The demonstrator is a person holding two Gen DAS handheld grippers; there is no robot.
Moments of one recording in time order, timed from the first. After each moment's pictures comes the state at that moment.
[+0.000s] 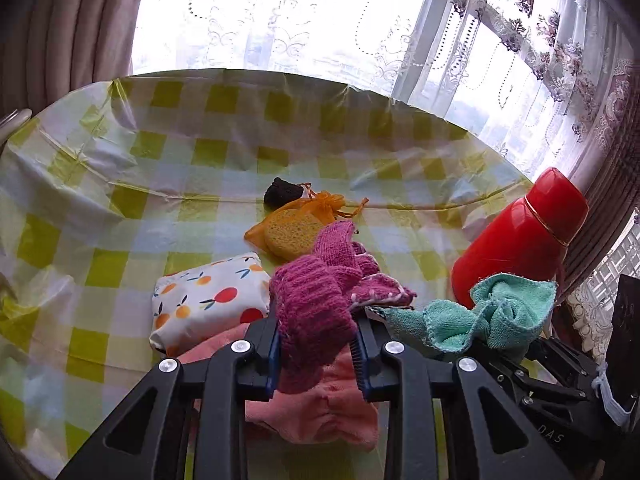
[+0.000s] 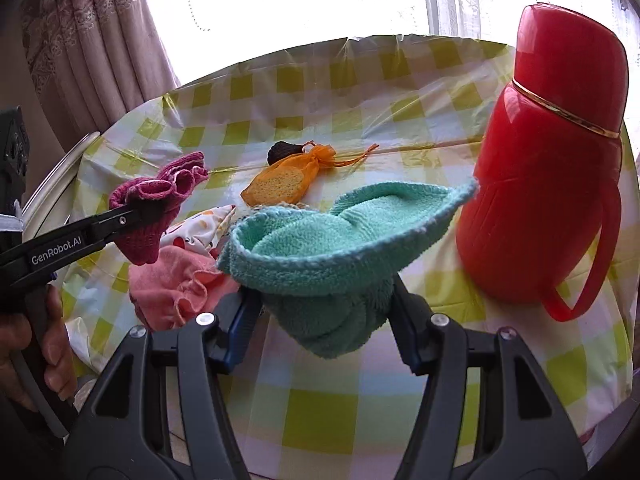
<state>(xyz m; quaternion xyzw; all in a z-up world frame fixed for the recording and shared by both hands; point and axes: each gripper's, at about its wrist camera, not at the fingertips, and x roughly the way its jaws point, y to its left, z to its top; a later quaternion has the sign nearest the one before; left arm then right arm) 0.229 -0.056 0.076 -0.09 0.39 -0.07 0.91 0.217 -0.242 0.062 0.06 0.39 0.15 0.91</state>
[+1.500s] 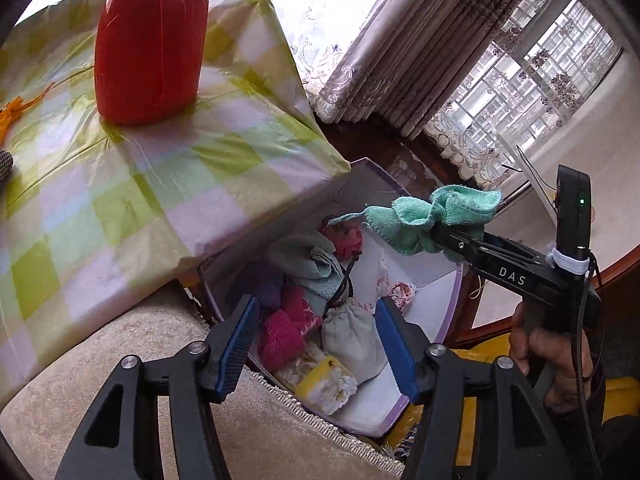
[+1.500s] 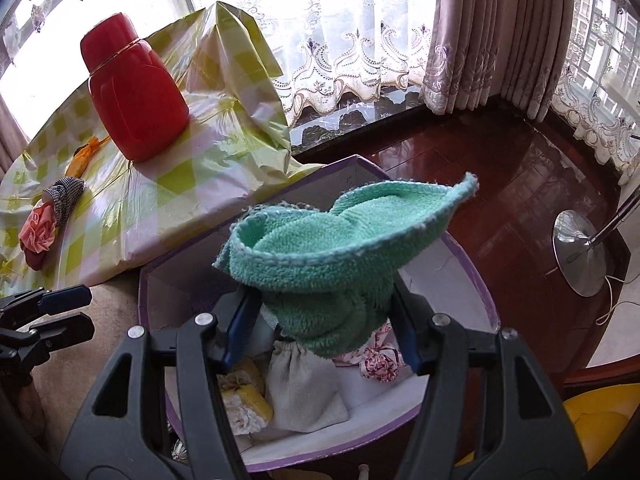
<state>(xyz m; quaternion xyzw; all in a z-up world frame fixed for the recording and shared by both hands) 0.076 -0.331 0.028 0.00 0.52 -0.37 0.77 0.007 -0.554 0.025 0.15 0.45 -0.11 0.87</state>
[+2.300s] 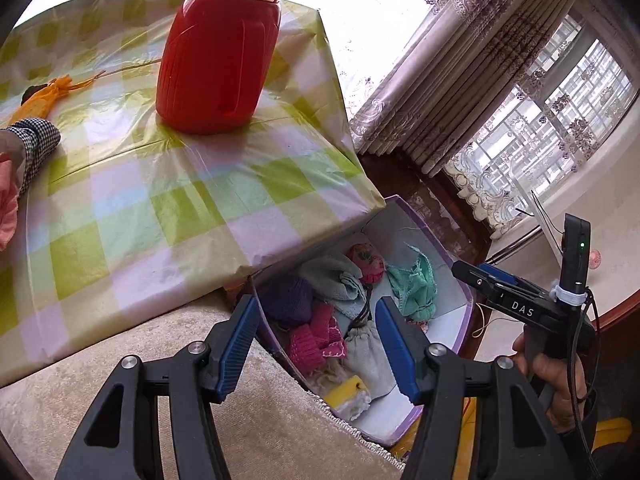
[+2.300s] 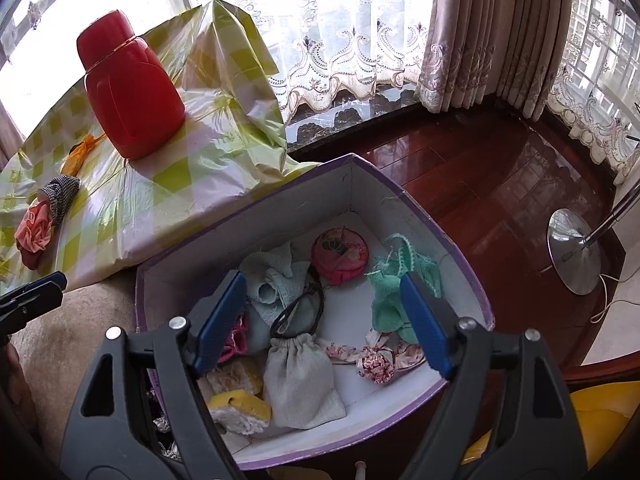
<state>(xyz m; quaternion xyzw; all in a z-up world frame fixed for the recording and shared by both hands) 0.086 -0.284 0.035 -0.06 0.50 -0.32 0.80 0.012 -0.547 0.027 0.14 0.46 -0.11 0.87</state>
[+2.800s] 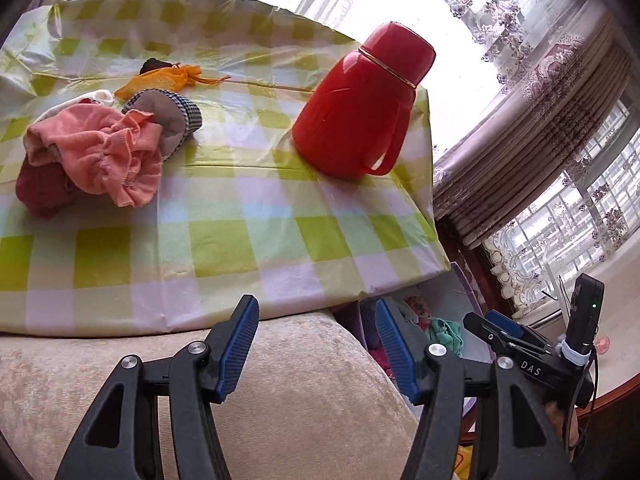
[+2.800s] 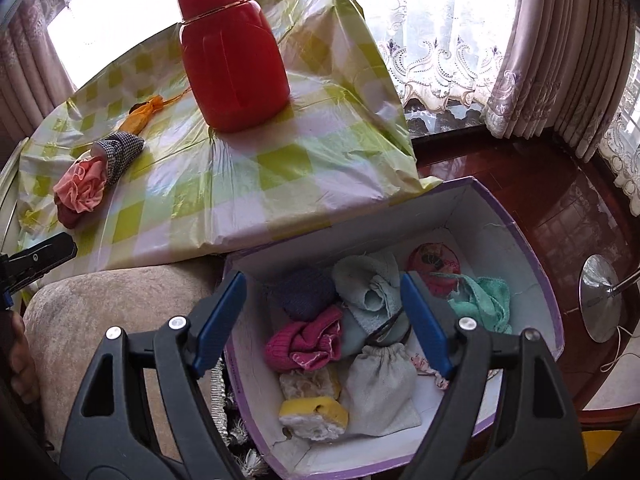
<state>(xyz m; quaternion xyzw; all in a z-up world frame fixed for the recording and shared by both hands) 0.088 -0.168 0.041 -0.16 0.47 -0.20 0.85 0.047 -0.444 0.040 0.08 0.46 0.00 0.88</state>
